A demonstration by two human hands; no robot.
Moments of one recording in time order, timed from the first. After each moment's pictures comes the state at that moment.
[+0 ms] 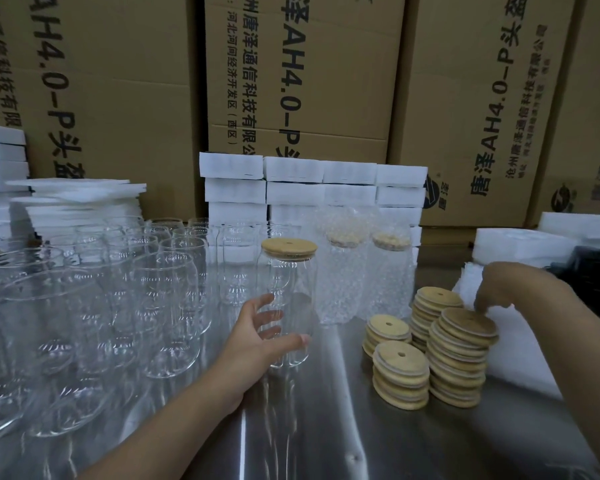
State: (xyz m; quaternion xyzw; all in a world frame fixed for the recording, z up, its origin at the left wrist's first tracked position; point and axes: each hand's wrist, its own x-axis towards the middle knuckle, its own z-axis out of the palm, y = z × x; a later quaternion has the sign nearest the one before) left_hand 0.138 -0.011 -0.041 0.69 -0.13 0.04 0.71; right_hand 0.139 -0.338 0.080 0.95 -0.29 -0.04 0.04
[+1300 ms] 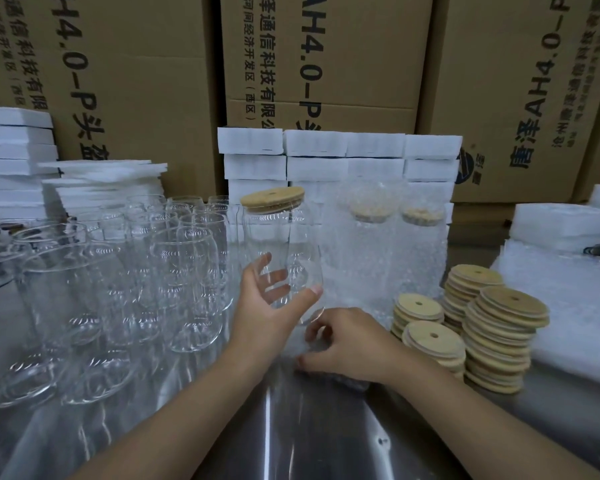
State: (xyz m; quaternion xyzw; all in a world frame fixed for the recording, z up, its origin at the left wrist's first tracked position) left_hand 0.134 -0.011 -0.037 0.68 -0.12 0.19 0.70; right_hand 0.138 -0.161 -0.039 0.95 0.19 0.06 -0.23
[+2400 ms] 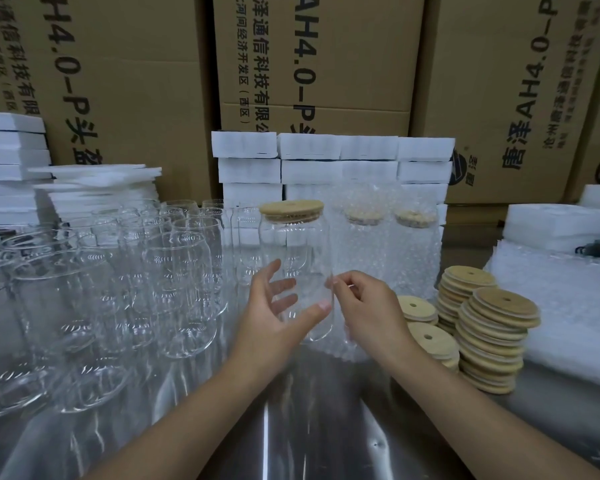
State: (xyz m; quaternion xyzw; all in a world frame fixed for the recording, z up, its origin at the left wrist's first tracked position) left_hand 0.128 -0.017 -0.041 0.68 -0.16 0.14 0.70; right_hand 0.134 -0.162 -0.018 0.84 0.06 0.23 -0.49
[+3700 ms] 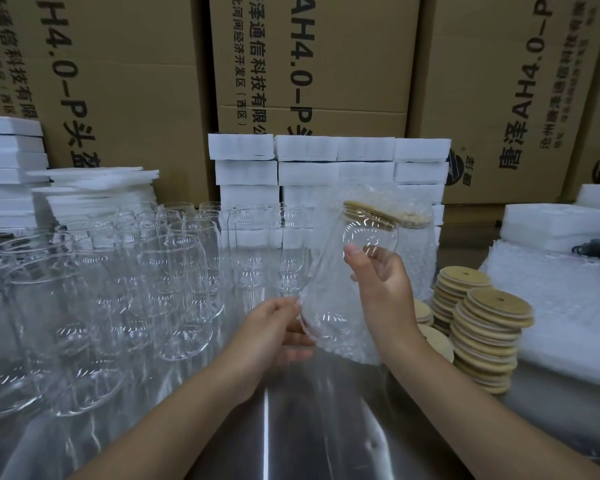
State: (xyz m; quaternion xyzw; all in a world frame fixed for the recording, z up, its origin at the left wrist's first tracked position) left_hand 0.136 -0.018 -0.037 0.65 -0.04 -0.06 0.76; right_hand 0.134 -0.166 -0.007 0.67 0.03 0.28 -0.68
